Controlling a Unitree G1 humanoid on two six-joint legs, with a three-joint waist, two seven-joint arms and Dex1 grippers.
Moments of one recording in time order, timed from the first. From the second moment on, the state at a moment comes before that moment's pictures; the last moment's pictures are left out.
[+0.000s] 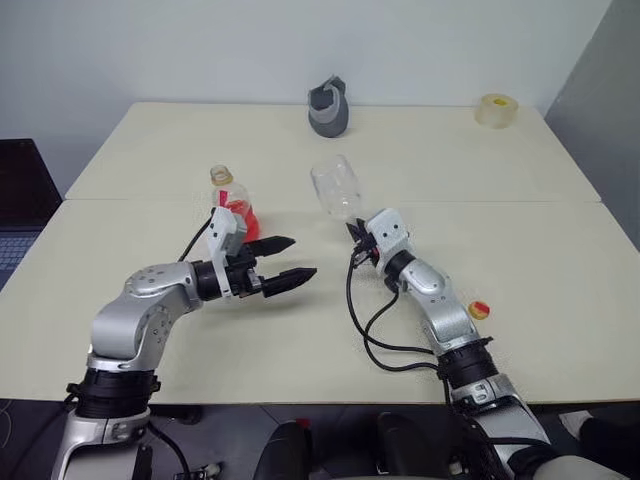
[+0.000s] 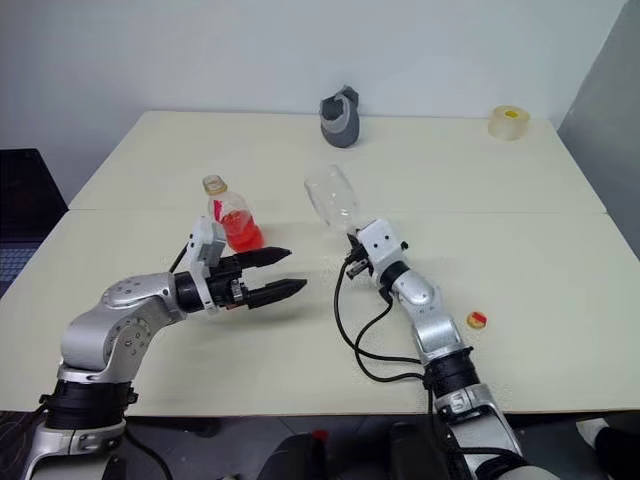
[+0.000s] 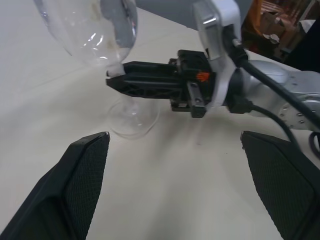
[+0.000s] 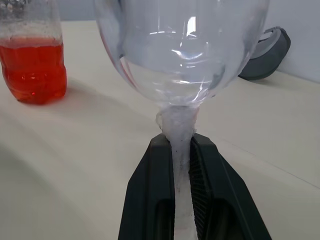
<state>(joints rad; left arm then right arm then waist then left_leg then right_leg) -0.35 0.62 0.09 -0.16 -0.58 0.63 -1.00 -0.57 -0.02 0.13 0.42 -0.06 -0.07 0.37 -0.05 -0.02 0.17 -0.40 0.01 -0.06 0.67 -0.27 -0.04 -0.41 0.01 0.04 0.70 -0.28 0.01</state>
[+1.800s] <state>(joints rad) -0.31 0.70 0.14 -0.37 -0.63 0.64 -0.85 -0.21 -0.28 0.13 -0.05 0.12 0.13 0.61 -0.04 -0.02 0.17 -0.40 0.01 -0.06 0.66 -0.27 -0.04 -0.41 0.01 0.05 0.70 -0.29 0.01</state>
